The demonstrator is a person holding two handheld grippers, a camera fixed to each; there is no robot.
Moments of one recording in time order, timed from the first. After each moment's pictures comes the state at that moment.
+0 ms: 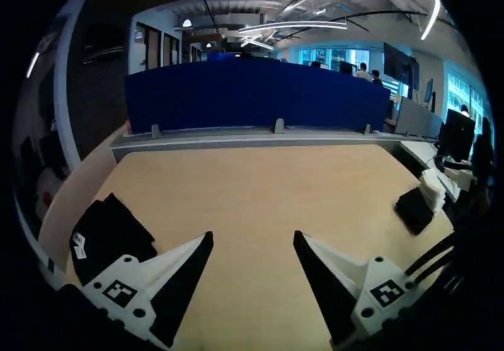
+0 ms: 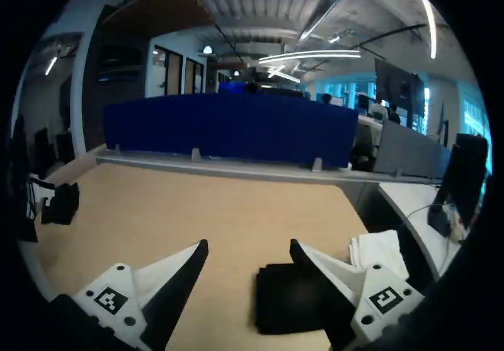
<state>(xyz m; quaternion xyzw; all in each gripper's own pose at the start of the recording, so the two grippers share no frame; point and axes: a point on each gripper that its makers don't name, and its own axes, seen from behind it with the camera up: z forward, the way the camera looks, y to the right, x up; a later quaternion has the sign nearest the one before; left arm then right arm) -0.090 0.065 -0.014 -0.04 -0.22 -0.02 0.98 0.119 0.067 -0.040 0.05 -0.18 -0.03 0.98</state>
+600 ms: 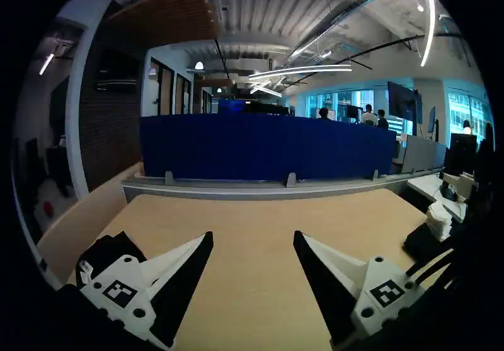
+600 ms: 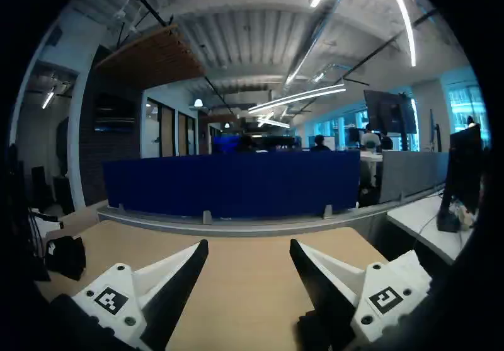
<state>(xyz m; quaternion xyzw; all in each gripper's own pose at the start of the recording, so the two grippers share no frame) -0.033 0.041 0.002 -0.01 -0.08 -0.04 1.00 0.186 0.003 -0.007 0.03 -0.05 0.01 1.00</state>
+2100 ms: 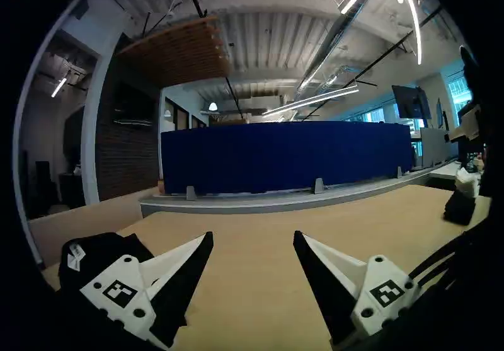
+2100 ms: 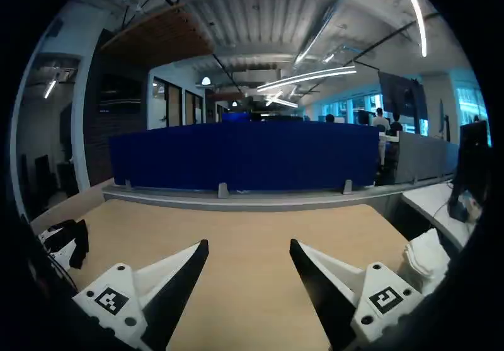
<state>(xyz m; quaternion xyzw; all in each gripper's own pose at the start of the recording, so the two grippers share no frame) -0.155 0.008 0.019 0.05 0.04 0.01 1.00 0.111 -0.063 0.018 0.05 -0.11 0.01 0.99</state>
